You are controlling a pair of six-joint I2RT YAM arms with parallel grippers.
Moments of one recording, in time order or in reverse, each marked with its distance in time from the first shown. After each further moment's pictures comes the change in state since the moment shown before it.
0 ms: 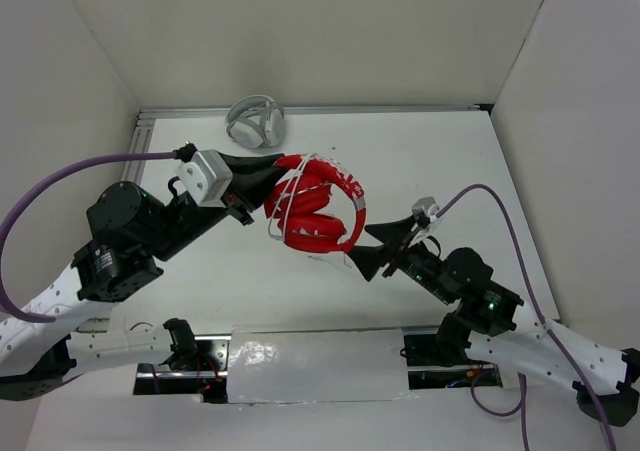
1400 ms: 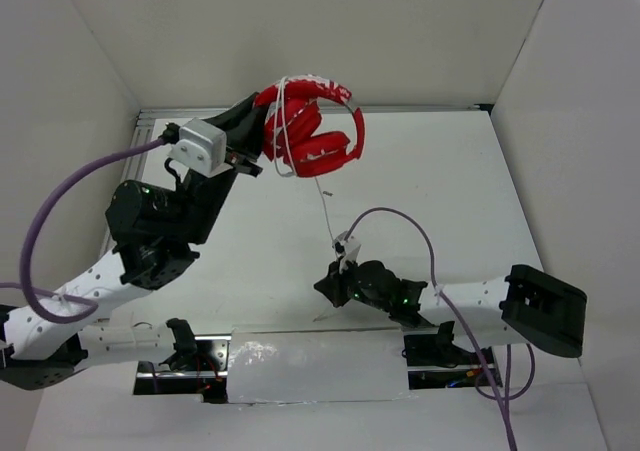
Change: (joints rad) left arm -0.002 0.103 -0.027 0.458 -0.313 0.198; right arm 0.096 0.773 -0.247 0.549 -0.057 0.172
